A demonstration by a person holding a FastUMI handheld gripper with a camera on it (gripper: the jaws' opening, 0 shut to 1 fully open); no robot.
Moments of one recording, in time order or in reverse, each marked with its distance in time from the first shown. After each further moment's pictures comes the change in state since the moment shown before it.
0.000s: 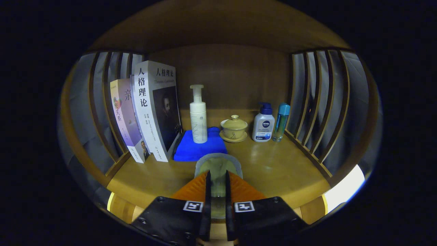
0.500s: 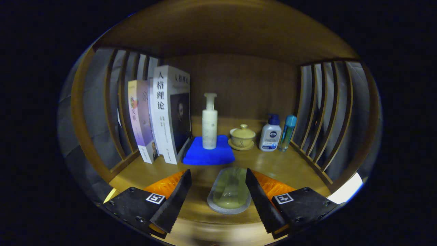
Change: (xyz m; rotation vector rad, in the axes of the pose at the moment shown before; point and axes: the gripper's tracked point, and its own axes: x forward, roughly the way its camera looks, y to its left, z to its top) arm -0.030 0.015 0.017 -0.065 -0.151 0.023
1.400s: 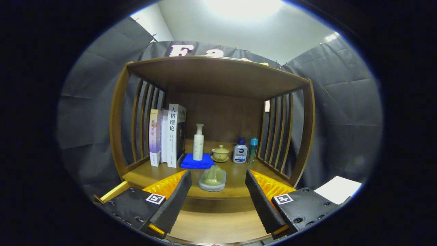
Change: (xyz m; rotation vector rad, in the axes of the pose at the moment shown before) arm -0.156 -0.013 -0.018 0.015 -0.266 -0.130
